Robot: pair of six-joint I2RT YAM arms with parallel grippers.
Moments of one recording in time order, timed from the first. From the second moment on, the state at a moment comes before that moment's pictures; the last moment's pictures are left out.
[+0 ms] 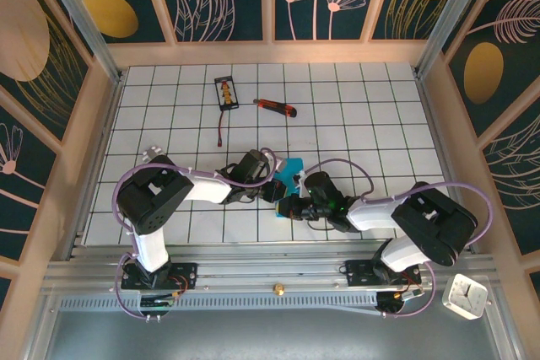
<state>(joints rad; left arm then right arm) -0.80 1.84 0.79 0.25 0.36 -0.46 0.85 1.45 0.35 0.44 -0.38 0.95</state>
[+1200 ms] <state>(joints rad) -0.80 1.84 0.79 0.25 0.36 -0.46 0.93 1.51 0.39 0.35 -0.29 0.97</state>
